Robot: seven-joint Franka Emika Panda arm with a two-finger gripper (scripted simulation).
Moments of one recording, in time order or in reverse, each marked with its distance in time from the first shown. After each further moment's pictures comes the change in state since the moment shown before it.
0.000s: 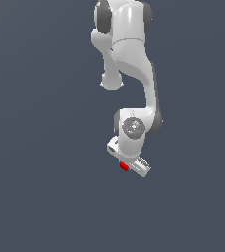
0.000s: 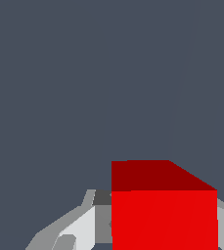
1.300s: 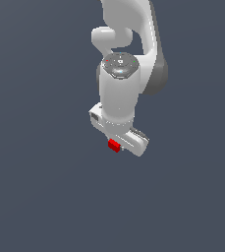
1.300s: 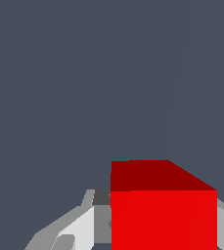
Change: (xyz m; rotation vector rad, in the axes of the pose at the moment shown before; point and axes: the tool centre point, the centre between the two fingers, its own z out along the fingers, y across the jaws) arm 0.027 0.041 -0.187 0.001 0.000 0.001
